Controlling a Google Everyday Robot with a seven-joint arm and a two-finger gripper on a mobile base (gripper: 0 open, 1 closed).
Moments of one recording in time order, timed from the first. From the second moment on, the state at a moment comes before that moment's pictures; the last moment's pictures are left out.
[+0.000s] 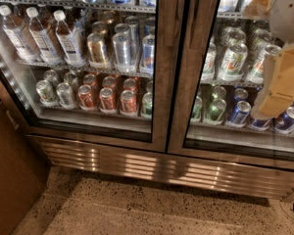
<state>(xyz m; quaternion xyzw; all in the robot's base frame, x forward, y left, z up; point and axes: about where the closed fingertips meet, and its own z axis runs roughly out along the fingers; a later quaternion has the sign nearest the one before) 0.419 -0.164 1.027 -0.65 0.73 -0.06 0.21</state>
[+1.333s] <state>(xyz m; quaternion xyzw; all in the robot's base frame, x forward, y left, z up) 0.429 -0.210 1.015 -0.63 0.68 0.12 0.36</state>
